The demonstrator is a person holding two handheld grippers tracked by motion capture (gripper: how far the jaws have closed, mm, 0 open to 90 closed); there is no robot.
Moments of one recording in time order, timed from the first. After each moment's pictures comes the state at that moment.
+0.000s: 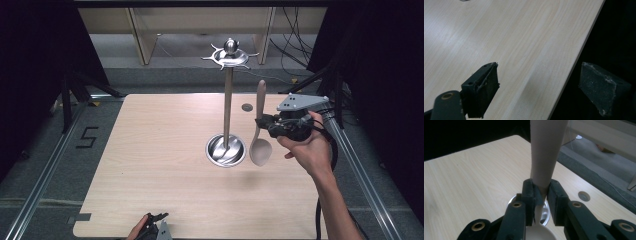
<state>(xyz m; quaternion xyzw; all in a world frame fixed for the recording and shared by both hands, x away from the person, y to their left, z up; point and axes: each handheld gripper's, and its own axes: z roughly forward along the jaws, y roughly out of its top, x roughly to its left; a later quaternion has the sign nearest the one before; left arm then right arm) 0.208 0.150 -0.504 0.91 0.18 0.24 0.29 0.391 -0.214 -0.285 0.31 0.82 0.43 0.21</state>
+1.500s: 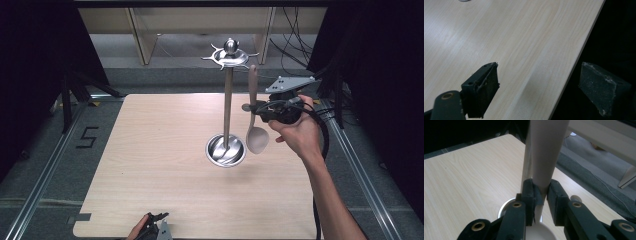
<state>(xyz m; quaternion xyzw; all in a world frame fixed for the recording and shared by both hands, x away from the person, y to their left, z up) 0.209 0.149 -0.505 0.90 0.18 0.25 0.29 0.417 -0.194 -0.265 0.31 0.82 0.41 0.24</state>
